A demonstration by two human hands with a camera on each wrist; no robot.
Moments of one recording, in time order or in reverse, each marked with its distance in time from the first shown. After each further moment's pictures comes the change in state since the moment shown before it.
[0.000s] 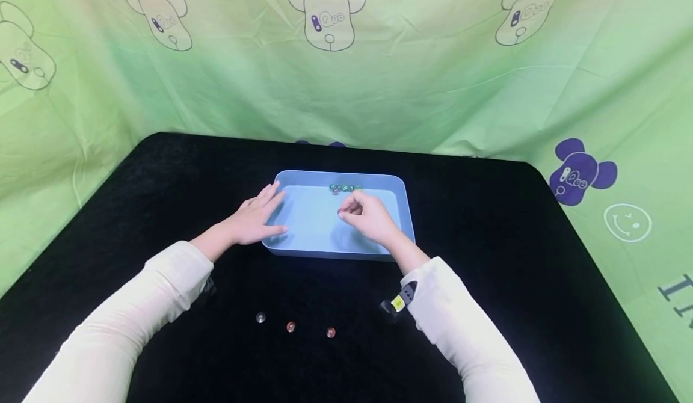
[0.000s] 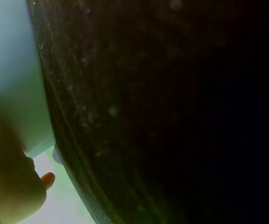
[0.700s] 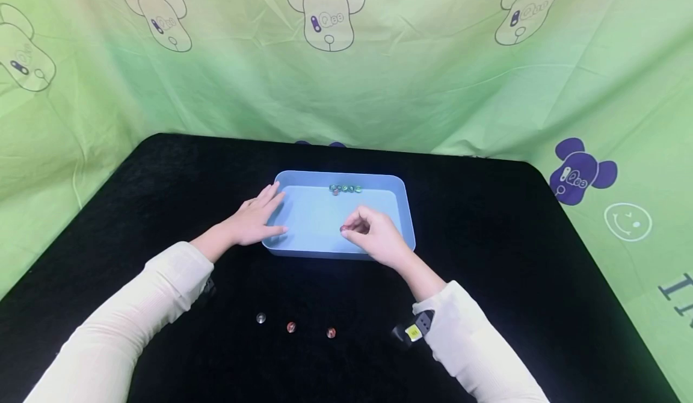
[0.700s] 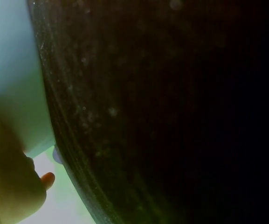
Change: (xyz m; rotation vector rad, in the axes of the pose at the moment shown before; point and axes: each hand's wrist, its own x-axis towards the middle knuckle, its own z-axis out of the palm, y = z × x) left_hand -0.001 0.000 -0.001 -0.003 -0.002 0.004; right_hand -0.038 -0.013 -0.001 0.103 -0.002 -0.088
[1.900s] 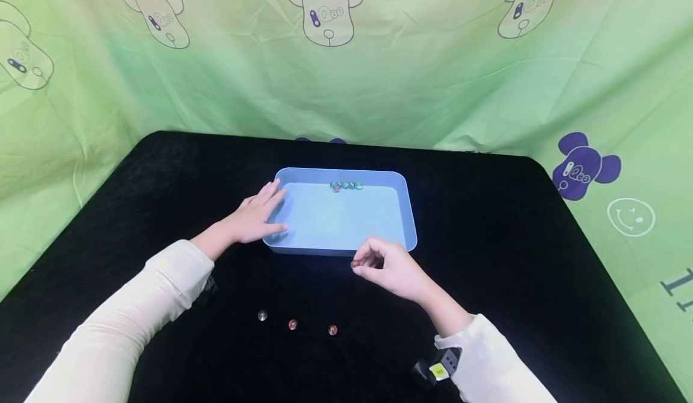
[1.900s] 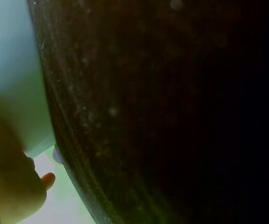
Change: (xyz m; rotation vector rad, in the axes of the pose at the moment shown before) left_hand -0.001 0.002 -0.003 0.003 0.002 -0.004; right_hand -0.049 0.006 0.000 0.023 -0.121 -0.090
